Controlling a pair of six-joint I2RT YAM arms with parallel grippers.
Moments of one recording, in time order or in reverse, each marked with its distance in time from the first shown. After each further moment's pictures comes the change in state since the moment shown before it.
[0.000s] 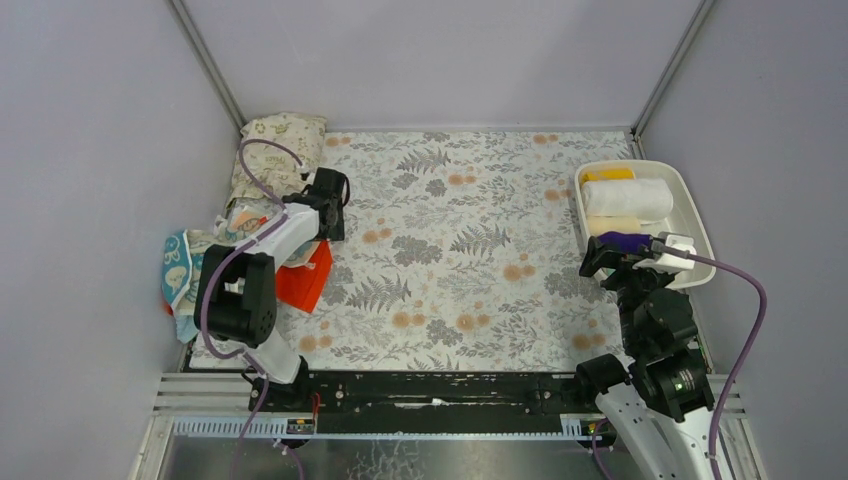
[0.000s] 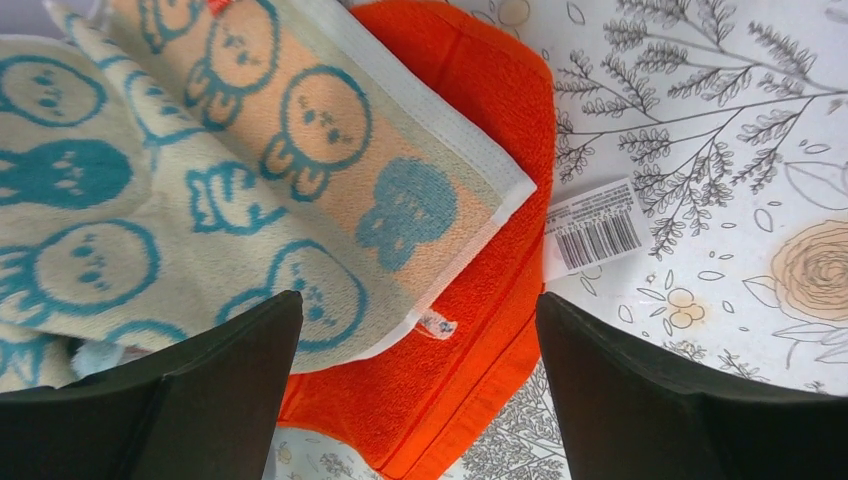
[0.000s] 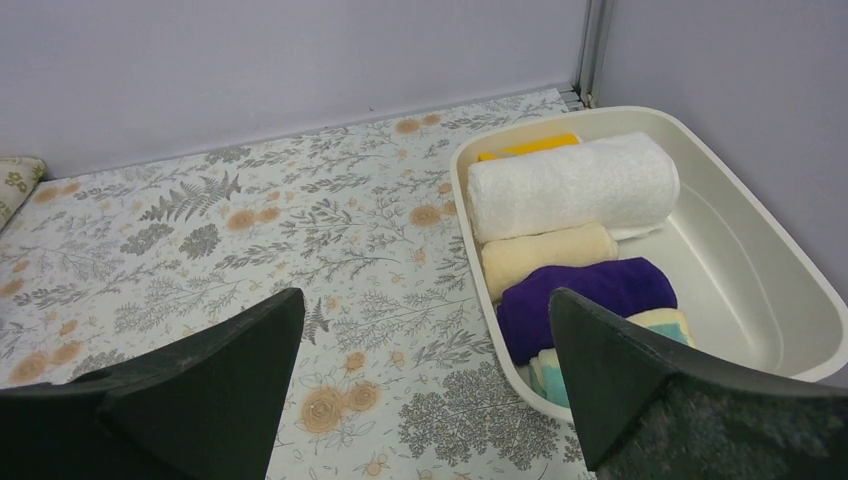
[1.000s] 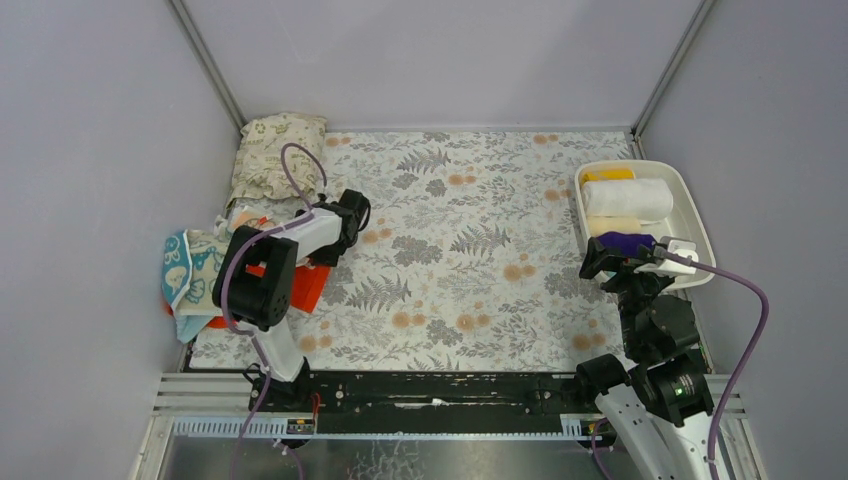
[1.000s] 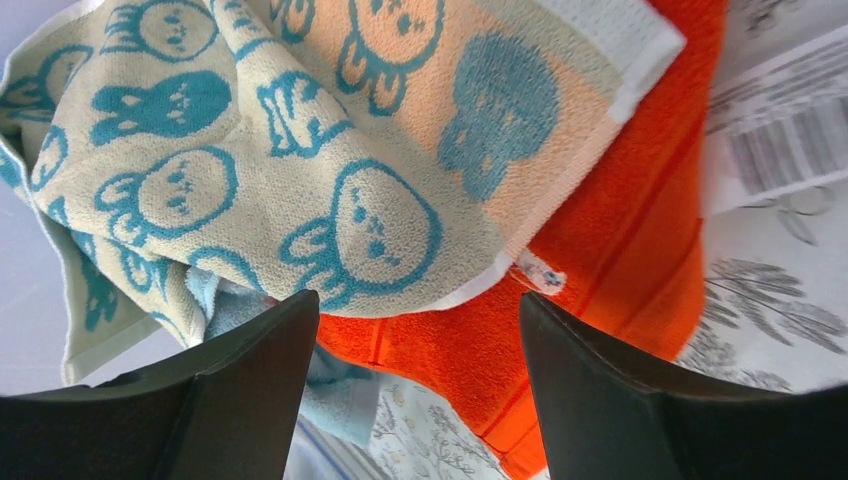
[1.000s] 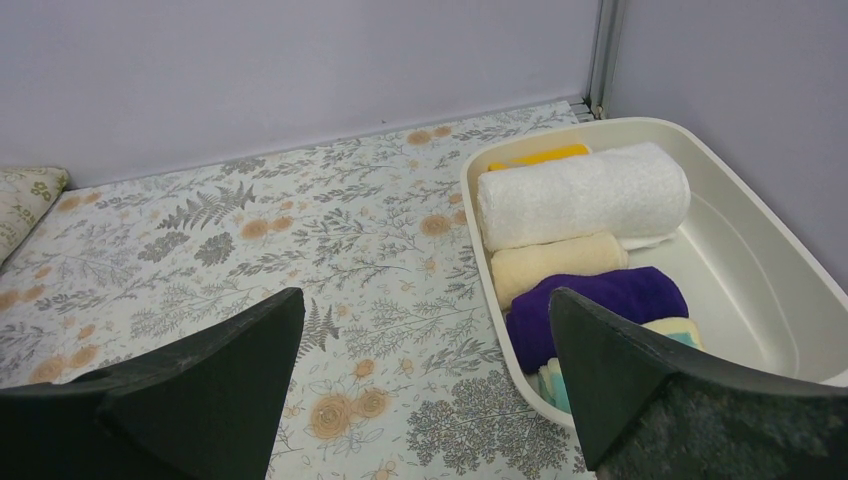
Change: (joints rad) left arm -0.103 0.139 -0.037 -0.141 -0.270 0.037; right arm 0.000 -0.044 -0.024 0.023 -0.018 0.000
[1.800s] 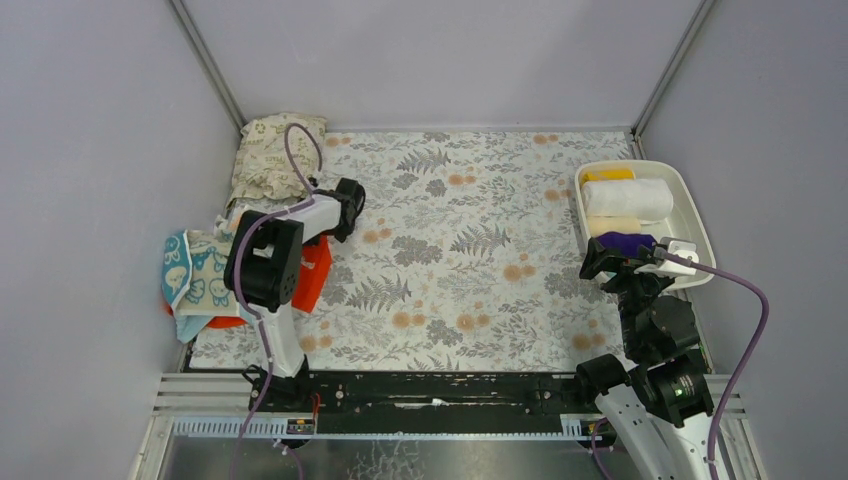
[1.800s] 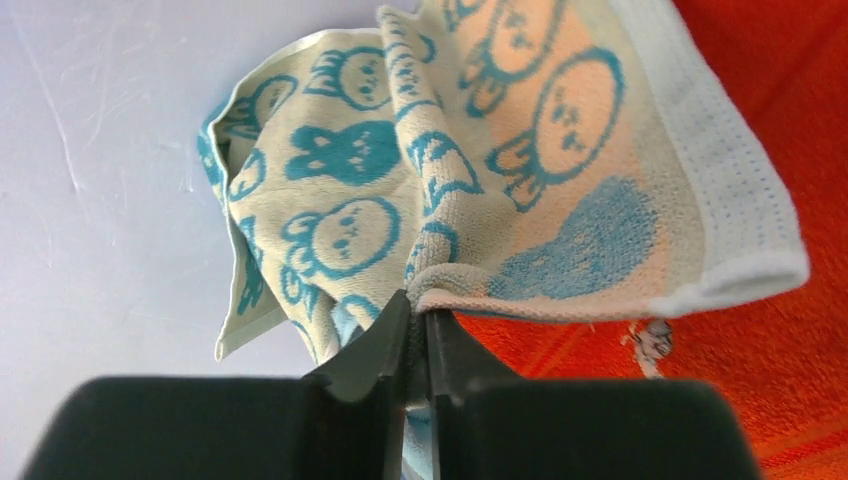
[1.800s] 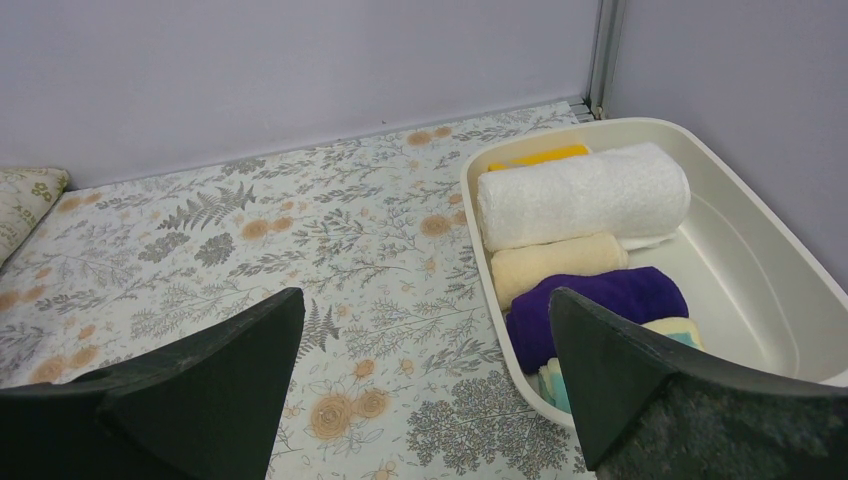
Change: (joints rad) left arm 0.055 0.179 0.123 -0.027 -0.312 0.028; right arm 0.000 -0.006 -0.003 0.000 0.001 0.000
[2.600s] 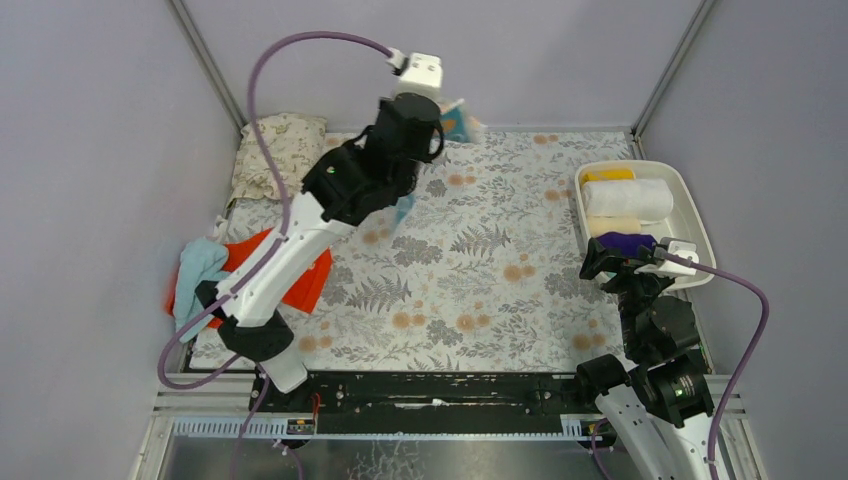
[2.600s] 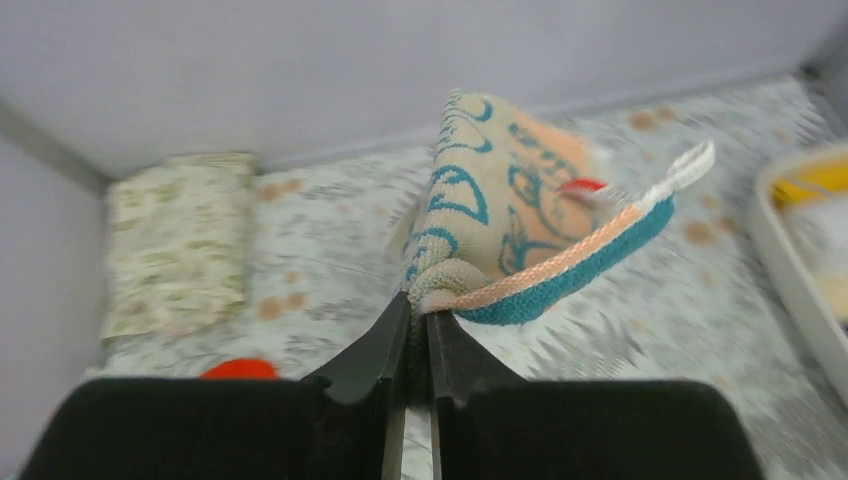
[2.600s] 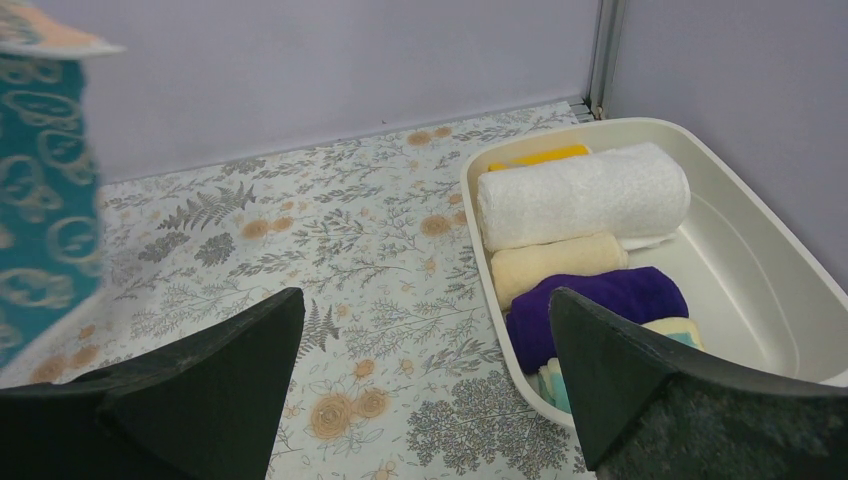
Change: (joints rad) left arm -0.591 -0.264 1.036 -0.166 0.310 0.024; right arm 0.000 0.000 0.000 0.000 0.000 0.000
